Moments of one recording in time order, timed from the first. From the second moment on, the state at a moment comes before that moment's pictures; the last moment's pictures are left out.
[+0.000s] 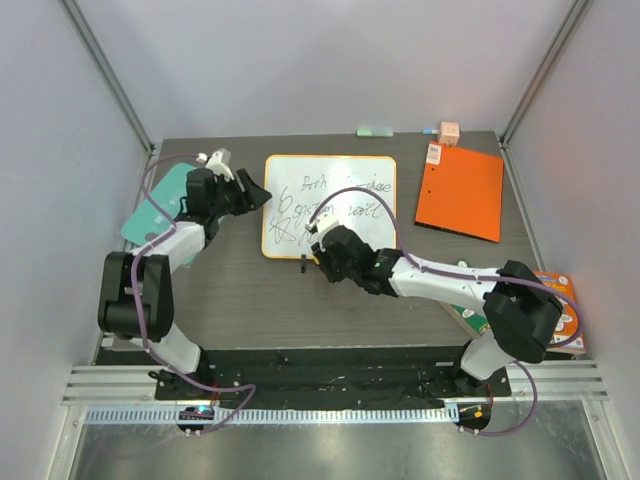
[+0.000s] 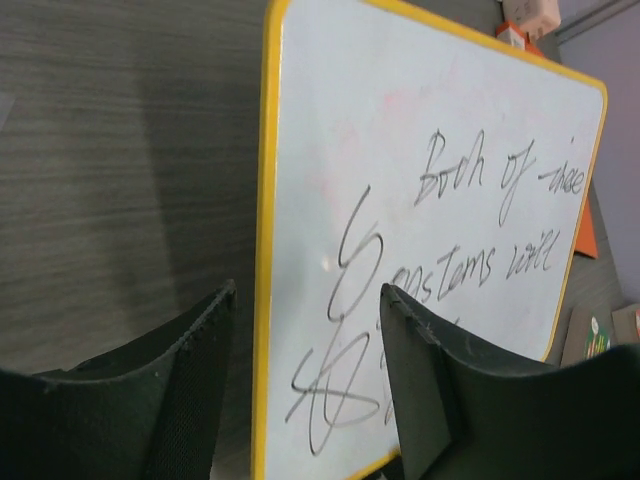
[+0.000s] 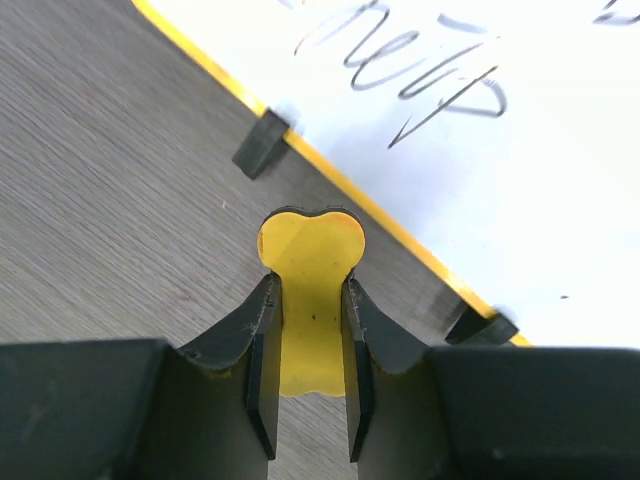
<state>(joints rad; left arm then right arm) -0.10 1.57 0.91 0.23 0.42 -0.47 0.94 1.56 0.95 -0.12 0.23 0.15</state>
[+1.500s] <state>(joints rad) -0.02 2.27 1.21 1.30 0.87 -1.03 0.71 1.70 1.05 0.07 0.30 0.10</state>
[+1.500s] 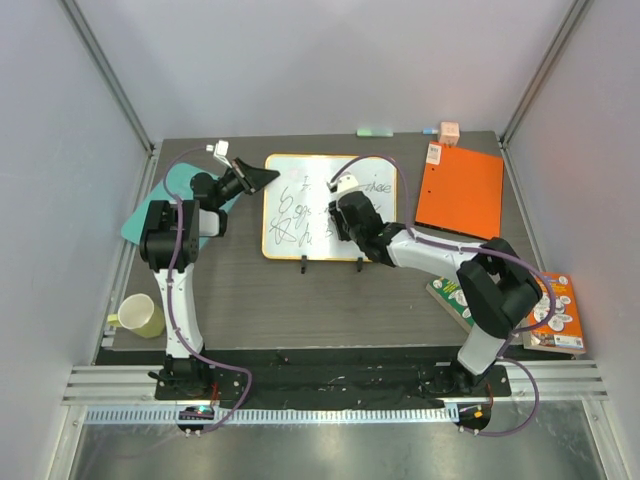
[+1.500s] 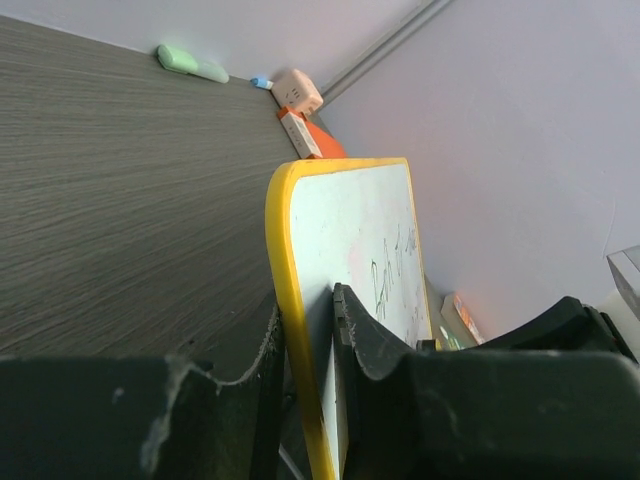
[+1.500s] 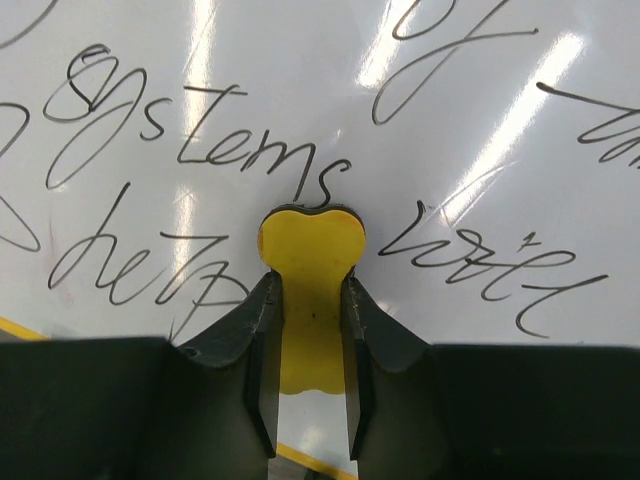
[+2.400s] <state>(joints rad) -0.02 2.28 1.20 1.30 0.85 -1.03 0.92 2.06 1.38 0.25 0.59 0.19</state>
